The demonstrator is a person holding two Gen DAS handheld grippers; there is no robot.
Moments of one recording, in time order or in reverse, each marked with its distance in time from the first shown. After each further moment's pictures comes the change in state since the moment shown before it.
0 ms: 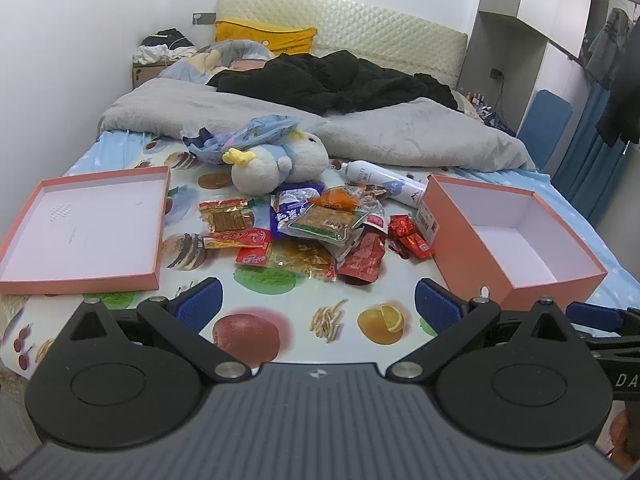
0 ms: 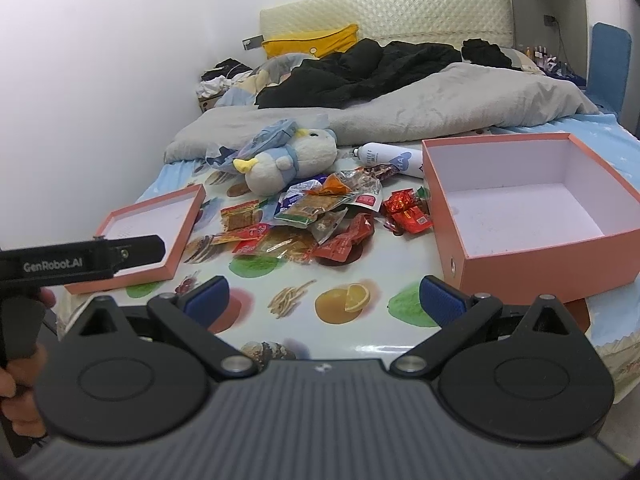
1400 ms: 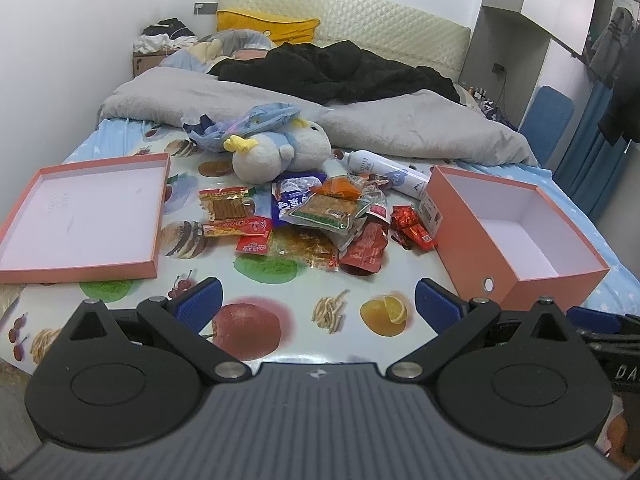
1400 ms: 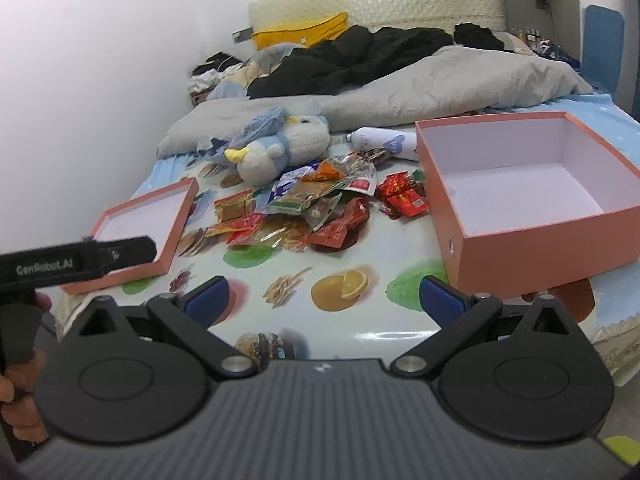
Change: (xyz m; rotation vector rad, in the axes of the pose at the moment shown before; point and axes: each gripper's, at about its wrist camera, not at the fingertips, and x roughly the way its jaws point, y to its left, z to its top) left arm 0.014 0.006 -0.007 -0.018 0.020 -0.008; right arm 0.007 -0.006 -0.005 0.049 0.022 -0.015
